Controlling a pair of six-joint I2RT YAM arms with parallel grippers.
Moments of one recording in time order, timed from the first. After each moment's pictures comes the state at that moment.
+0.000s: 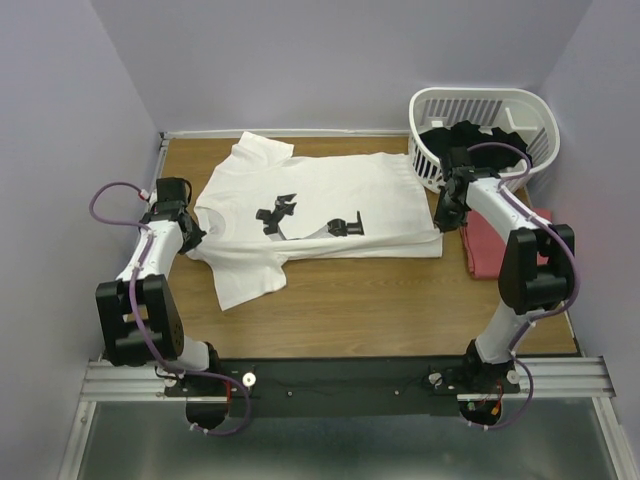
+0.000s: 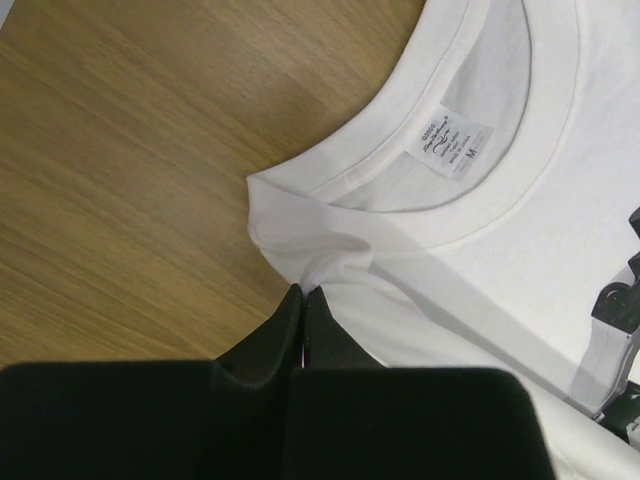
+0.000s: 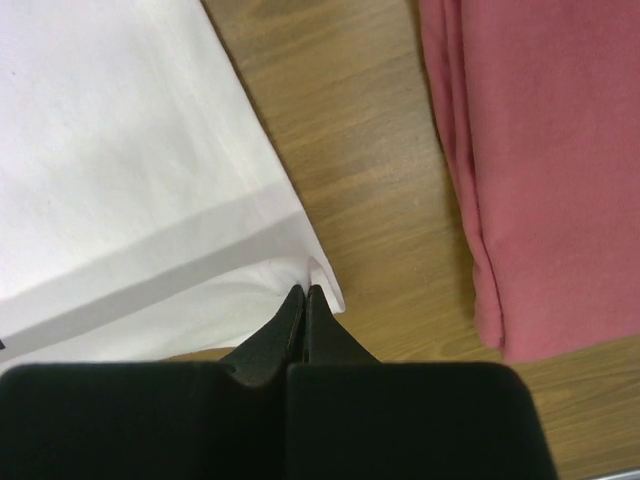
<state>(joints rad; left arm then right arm) 0.16 1.43 0.96 -0.56 -0.18 -0.49 0.13 1.76 1.34 -0.81 0.20 0.40</state>
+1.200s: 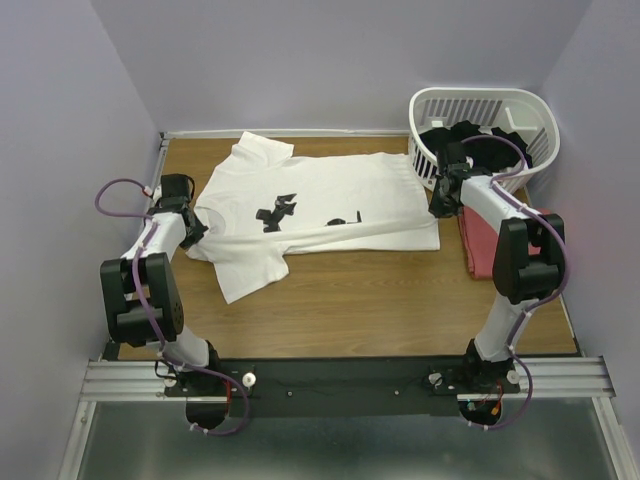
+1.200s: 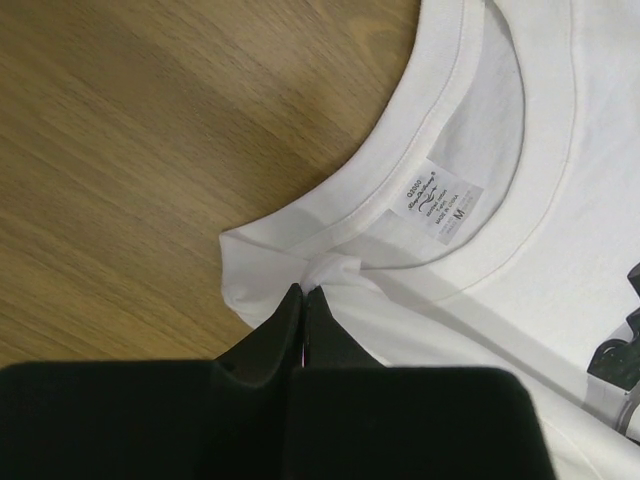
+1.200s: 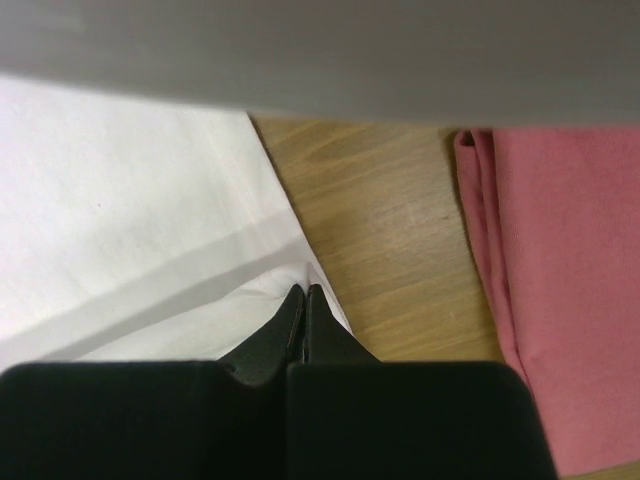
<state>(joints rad) 0.16 1.57 1.00 -0.46 -0.19 -0.51 0.13 1.86 1.37 -0.61 0.23 0.39</state>
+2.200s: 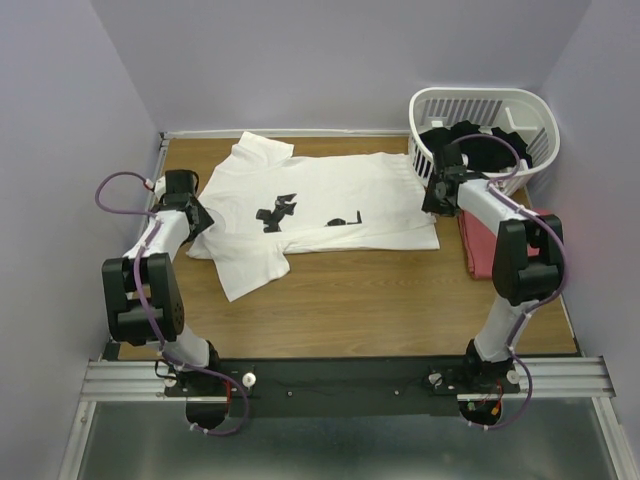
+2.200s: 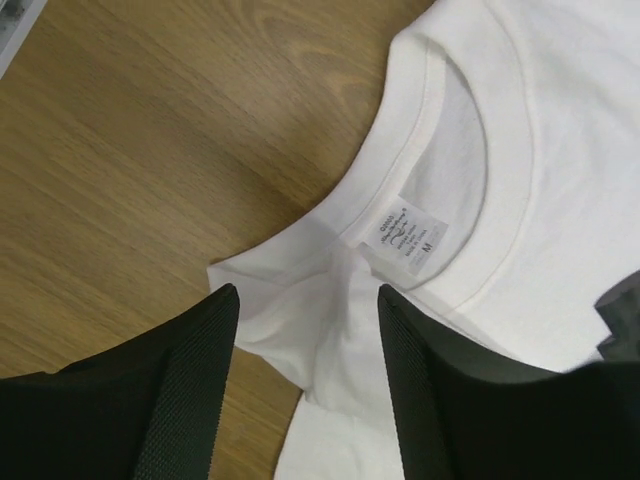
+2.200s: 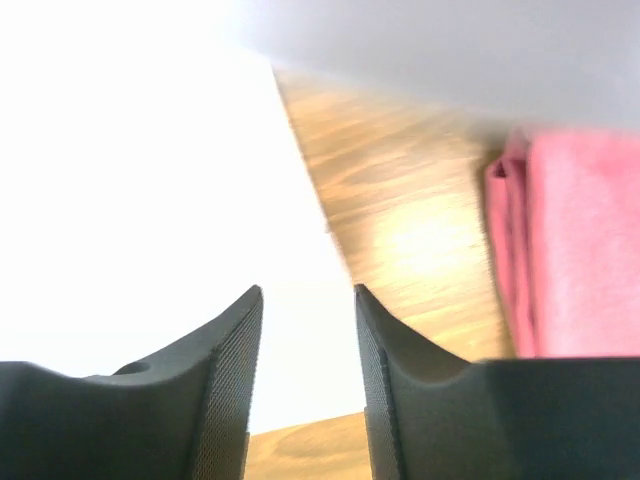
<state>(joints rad) 0.13 1.59 1.02 -0.41 -0.25 -0.52 0.15 1.86 1.33 -0.50 0.22 0.37</state>
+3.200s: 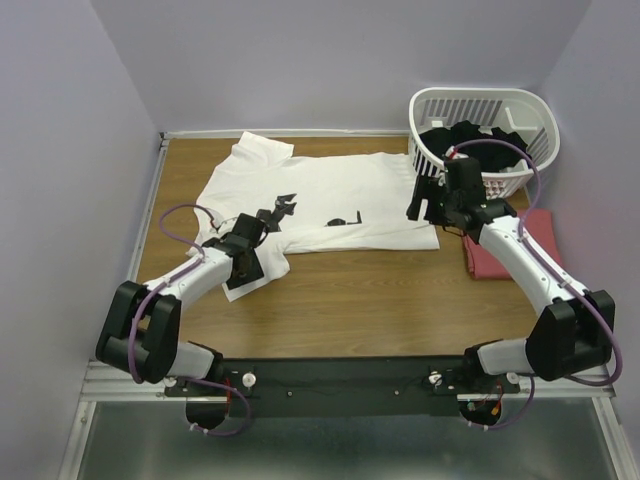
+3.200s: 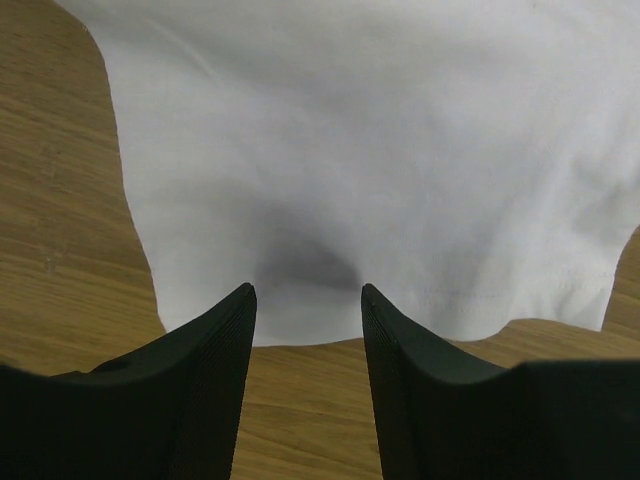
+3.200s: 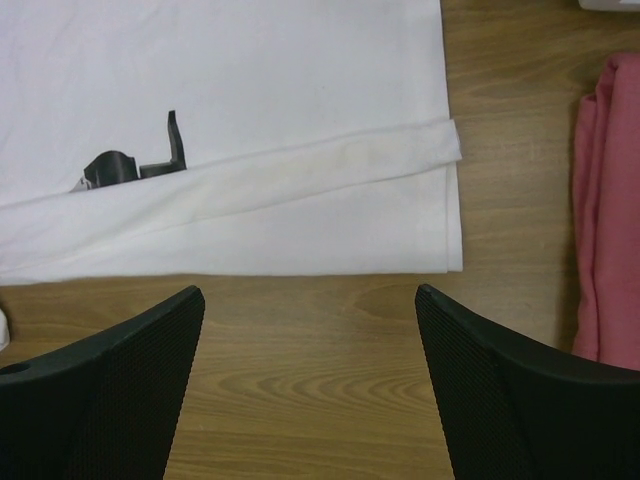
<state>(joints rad) -0.37 1.37 0.72 -0.56 -0.28 -0.73 0.26 1.37 1.10 -0.50 0.06 0.35</state>
